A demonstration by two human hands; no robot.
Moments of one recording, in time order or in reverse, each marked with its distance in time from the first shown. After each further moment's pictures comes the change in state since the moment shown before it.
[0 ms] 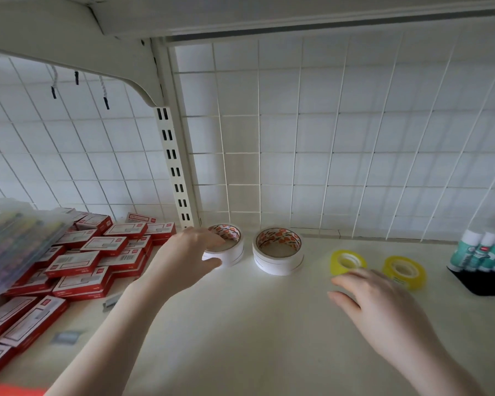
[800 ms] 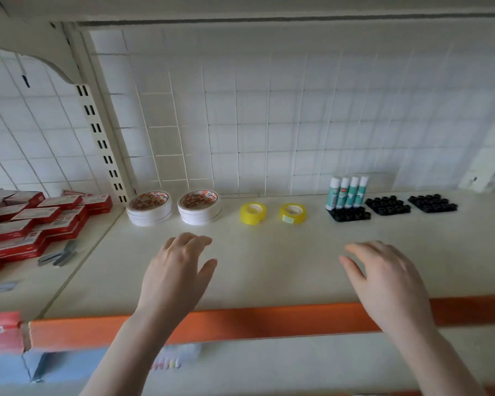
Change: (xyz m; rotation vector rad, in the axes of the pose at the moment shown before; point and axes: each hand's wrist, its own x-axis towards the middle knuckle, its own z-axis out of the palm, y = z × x) left_hand -0.106 0.155 0.037 -0.076 0.215 -0.031; right_hand -0.120 0.073 -0.108 -0.145 0.155 0.256
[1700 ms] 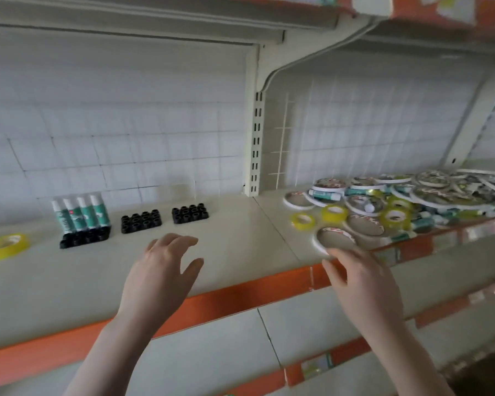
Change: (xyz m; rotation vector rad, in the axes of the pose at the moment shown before) left_hand 0.004 0.442 0.161 -0.202 -0.080 0.158; right_hand -0.047 0.436 -0.153 -0.134 0.110 0.184
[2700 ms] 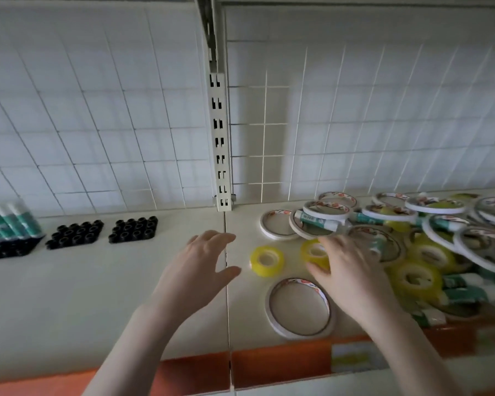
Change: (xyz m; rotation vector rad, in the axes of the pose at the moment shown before) left_hand 0.110 0.110 0.140 0.037 -0.198 0.007; right_hand 0.131 0.128 0.087 -0.029 -0.490 -0.176
